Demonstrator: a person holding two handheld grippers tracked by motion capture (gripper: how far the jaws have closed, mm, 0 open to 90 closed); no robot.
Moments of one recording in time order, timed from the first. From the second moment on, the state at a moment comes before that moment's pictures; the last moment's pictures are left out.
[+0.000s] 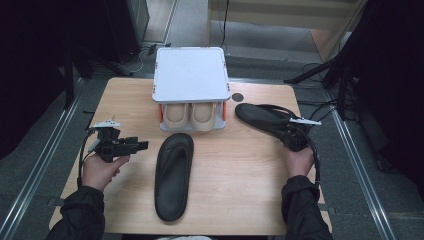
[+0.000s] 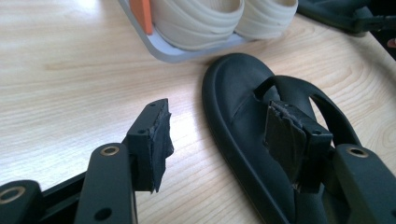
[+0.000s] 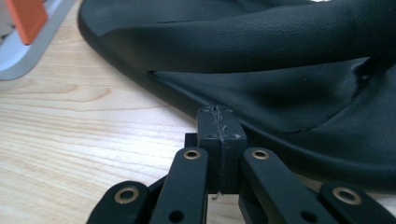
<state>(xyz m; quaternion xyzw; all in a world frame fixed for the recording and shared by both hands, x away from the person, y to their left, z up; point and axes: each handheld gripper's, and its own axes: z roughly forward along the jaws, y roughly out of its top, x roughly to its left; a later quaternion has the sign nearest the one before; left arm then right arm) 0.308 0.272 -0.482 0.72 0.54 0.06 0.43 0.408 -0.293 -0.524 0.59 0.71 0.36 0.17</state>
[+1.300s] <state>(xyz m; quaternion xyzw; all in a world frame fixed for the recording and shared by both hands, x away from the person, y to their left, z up) 0.278 0.290 -0.491 0.73 0.56 0.08 0.39 0.460 -0.306 -0.511 0.62 0.67 0.37 0.17</state>
